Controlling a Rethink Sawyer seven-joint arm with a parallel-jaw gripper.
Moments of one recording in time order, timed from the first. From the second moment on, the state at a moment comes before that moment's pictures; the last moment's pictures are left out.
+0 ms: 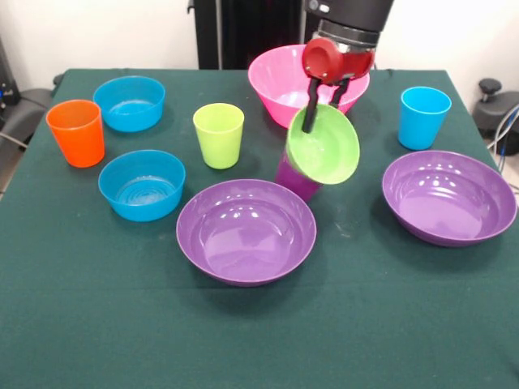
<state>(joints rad) -0.08 -0.69 0.11 1.71 -0.84 0.39 1.65</state>
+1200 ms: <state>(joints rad) -0.10 -0.58 0.12 1.69 -0.87 0.25 1.65</state>
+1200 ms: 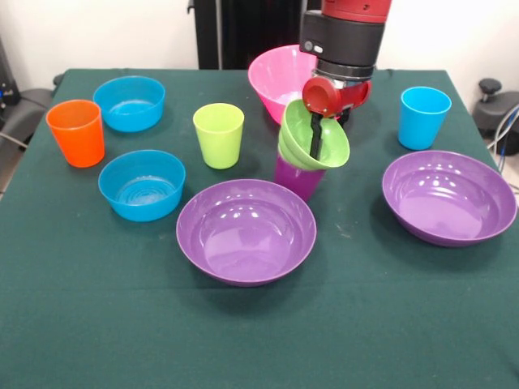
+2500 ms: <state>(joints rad) -0.23 -0.72 0.20 1.83 -0.79 0.36 1.65</state>
